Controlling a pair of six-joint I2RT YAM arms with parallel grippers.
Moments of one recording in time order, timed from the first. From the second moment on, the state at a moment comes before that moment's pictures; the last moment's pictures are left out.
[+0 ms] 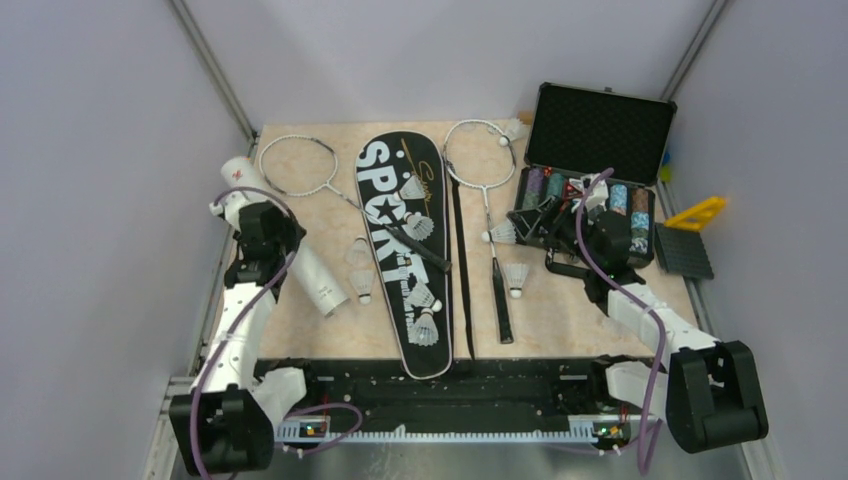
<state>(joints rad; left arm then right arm) 0.09 1.02 0.72 -0.33 -0.30 -0.69 0.18 1.11 0.46 0.52 -0.38 0.61</state>
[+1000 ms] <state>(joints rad) -0.29 1.01 0.94 -0.34 0.92 0.94 0.23 0.59 0.69 0.26 -0.70 0.57</state>
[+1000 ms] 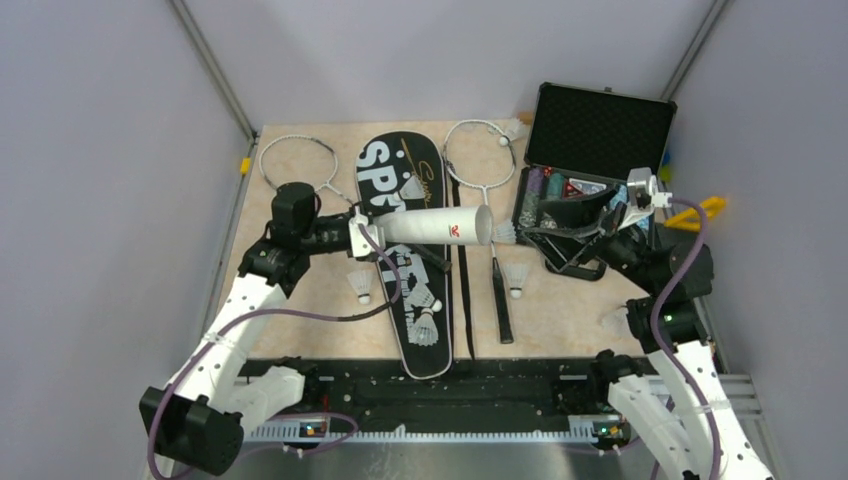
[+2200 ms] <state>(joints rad) -0.28 1.04 0.87 -0.32 0.85 0.96 0.60 0.98 1.03 -0.20 -0.60 0.41</state>
